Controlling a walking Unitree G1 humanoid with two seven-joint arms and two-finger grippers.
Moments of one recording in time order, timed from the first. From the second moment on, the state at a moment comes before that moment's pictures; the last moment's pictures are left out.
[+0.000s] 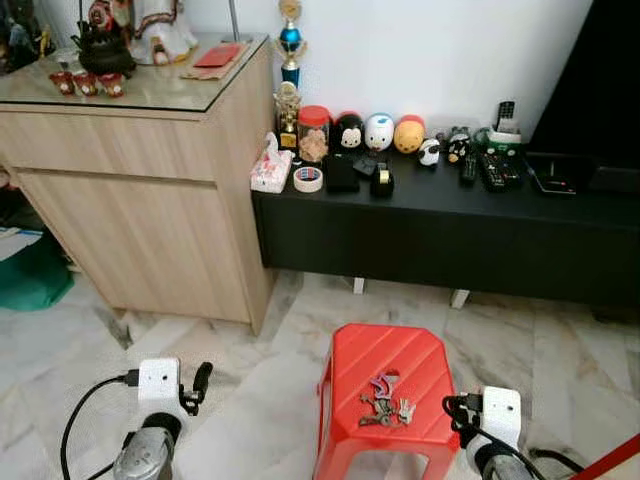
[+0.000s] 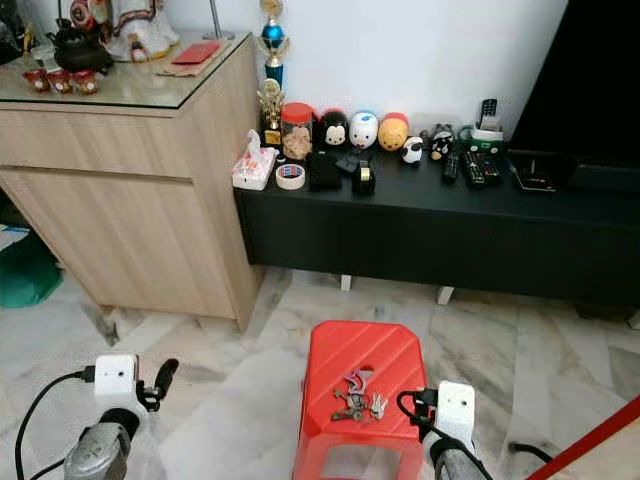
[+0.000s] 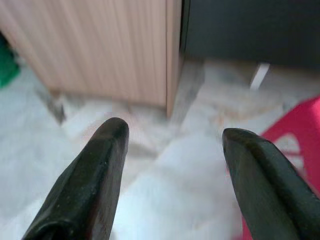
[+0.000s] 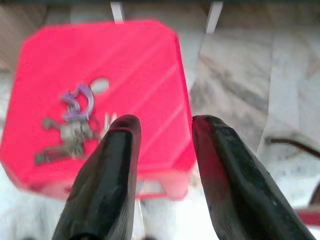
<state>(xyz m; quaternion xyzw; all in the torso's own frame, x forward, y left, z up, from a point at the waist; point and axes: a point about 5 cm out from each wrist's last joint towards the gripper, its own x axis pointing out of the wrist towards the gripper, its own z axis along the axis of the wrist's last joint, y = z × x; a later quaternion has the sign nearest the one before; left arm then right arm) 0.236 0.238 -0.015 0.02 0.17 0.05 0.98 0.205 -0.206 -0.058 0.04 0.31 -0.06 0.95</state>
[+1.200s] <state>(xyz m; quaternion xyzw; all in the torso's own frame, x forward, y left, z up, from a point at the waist) 0.186 0.236 -0.065 0.00 0.35 0.08 0.93 0.121 -0.236 -0.098 0.02 0.50 -0.08 0.87</state>
